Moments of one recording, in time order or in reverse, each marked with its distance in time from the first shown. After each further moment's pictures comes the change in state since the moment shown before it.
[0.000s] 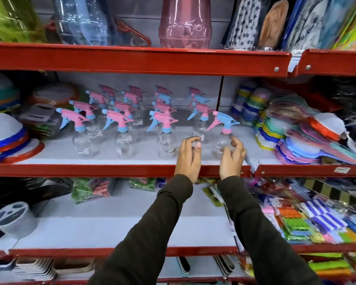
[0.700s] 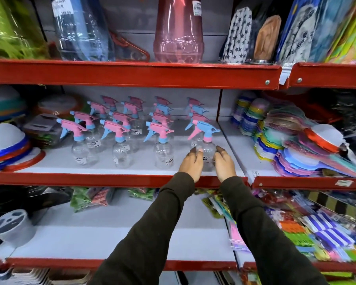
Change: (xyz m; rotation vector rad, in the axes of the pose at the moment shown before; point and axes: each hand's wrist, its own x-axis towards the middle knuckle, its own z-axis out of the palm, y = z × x) left_hand 0.033 0.012 0.023 0.104 -0.244 -0.382; right_hand 0.037 0.001 0.000 -0.080 -0.363 0.142
